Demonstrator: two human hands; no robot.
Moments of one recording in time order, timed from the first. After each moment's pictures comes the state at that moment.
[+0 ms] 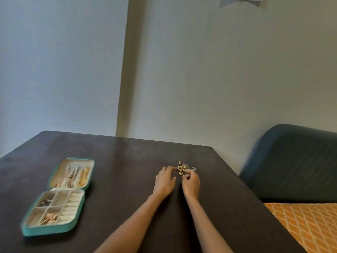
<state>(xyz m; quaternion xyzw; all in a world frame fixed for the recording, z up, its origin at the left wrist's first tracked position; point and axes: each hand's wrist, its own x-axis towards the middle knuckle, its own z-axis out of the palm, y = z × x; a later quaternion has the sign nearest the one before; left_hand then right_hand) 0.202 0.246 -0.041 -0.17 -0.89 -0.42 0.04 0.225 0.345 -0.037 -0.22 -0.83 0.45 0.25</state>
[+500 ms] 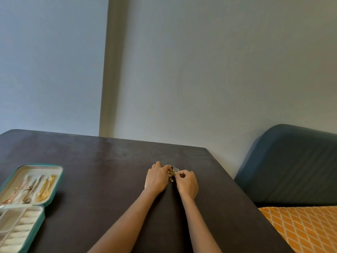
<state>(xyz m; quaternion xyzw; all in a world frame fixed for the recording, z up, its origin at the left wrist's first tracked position) 0.143 0.274 -0.054 -0.19 -0.93 -0.27 0.13 0.187 0.374 -0.042 -0.25 -0.88 0.32 0.22</state>
